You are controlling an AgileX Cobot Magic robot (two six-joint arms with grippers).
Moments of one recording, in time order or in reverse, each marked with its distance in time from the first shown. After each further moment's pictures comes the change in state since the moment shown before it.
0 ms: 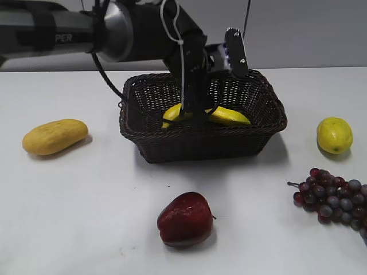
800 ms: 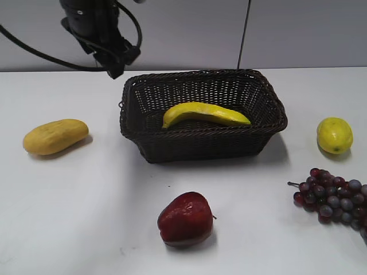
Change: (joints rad) left arm 0.368 -0.224 0.038 -0.214 0.392 -0.224; right arm 0.000 0.000 0.000 0.000 0.000 0.000
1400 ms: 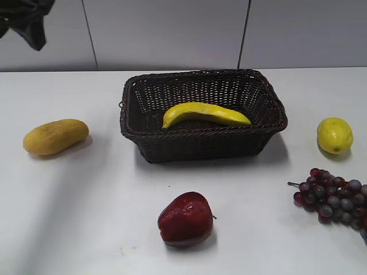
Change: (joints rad) left arm 0.359 -0.283 0.358 -0.119 -0.001 -0.018; right arm 0.000 0.000 0.000 0.000 0.000 0.000
